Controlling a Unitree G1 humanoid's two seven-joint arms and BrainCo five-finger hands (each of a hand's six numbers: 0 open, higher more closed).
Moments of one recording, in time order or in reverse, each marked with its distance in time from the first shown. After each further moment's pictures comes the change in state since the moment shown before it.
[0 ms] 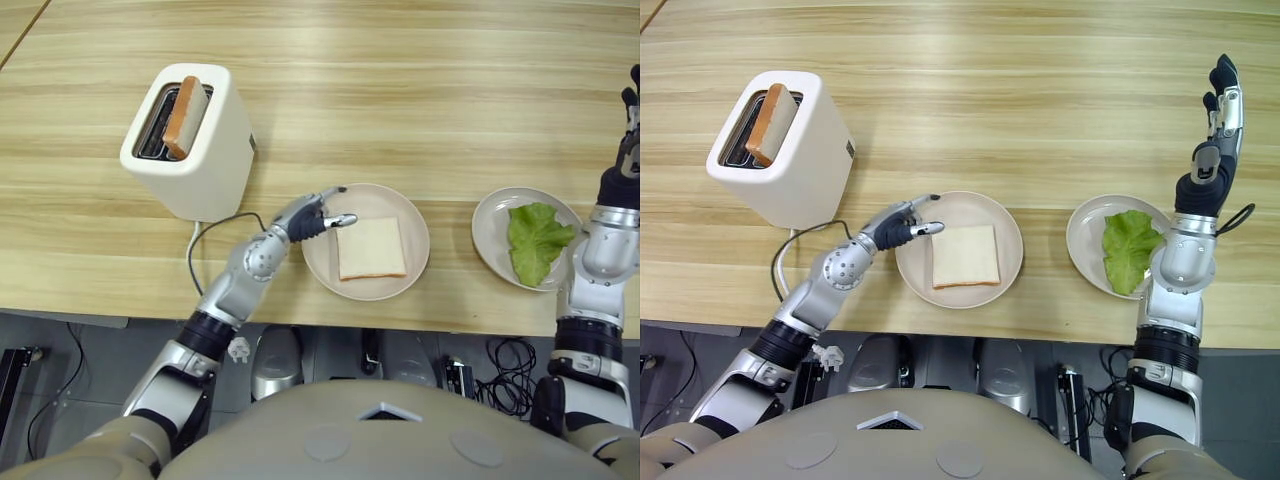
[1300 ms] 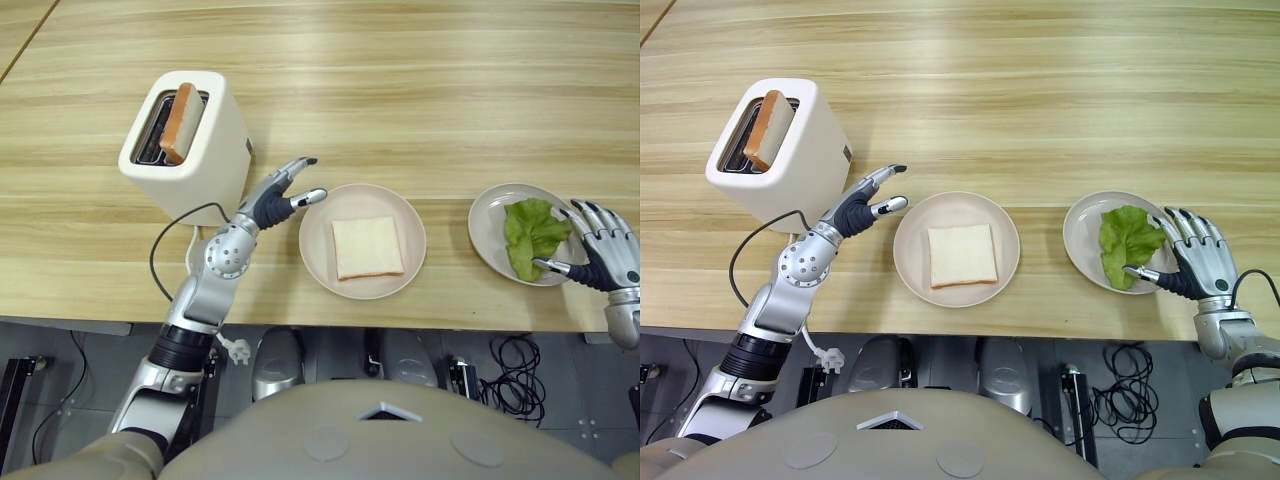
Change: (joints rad) left arm 0.107 -0.013 0.109 -0.158 -0.075 0.037 -0.068; right arm -0.120 -0.473 0.673 0.979 -0.862 0.023 -0.921
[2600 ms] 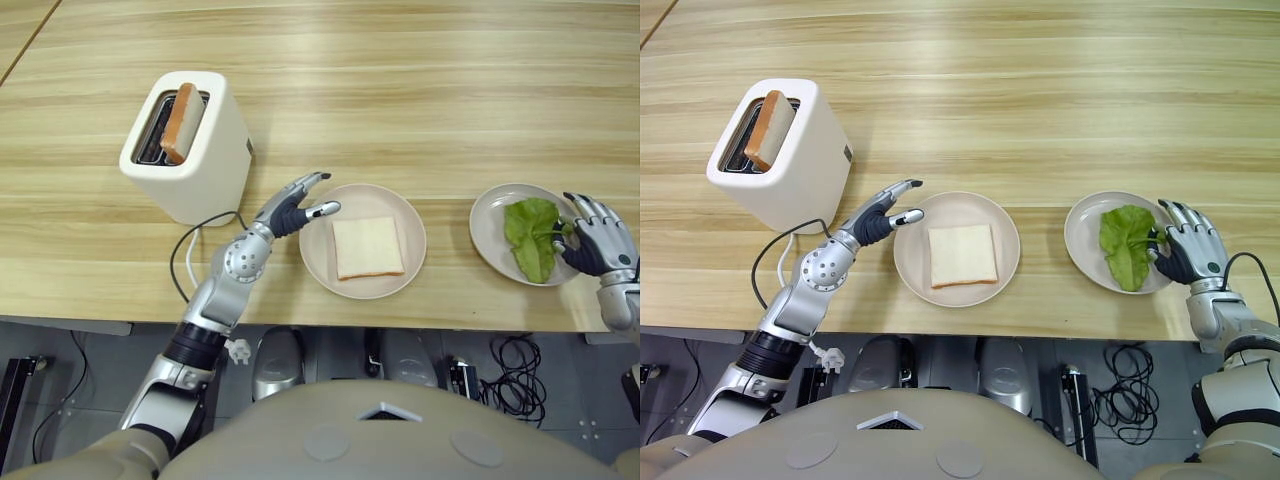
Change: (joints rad) left arm -0.018 -0.037 -0.040 0.113 0.014 -0.037 0.023; right arm -0.085 0.021 0.110 0.017 0.155 -0.009 0.147
